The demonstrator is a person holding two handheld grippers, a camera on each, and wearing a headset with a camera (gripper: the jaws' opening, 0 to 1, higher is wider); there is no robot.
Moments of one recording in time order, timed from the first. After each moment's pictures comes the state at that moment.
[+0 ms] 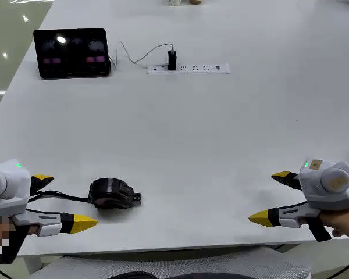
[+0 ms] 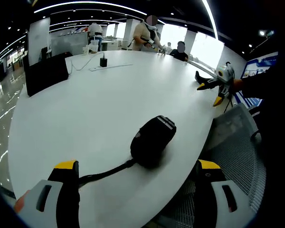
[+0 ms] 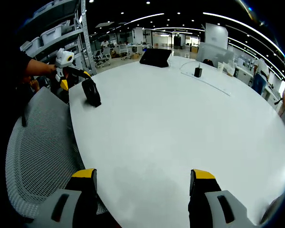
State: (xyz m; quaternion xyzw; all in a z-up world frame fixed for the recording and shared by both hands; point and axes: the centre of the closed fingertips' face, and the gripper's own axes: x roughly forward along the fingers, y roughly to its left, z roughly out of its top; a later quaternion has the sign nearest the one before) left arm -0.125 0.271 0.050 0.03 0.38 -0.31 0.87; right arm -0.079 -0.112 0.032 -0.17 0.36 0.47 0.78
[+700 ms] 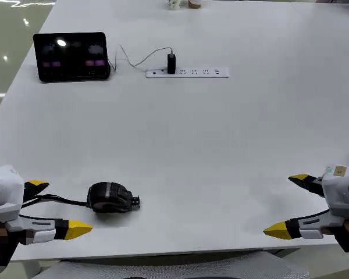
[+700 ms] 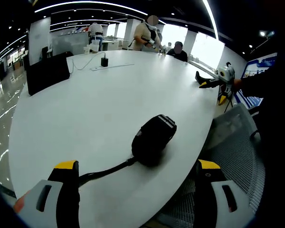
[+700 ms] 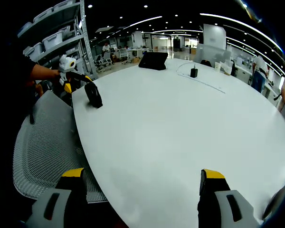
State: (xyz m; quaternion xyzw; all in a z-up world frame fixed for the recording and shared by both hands) left arm -0.128 0.275 0.052 0.03 0.38 -0.31 0.87; right arm -0.086 -0.131 0.041 -0.15 0.36 0.48 0.79
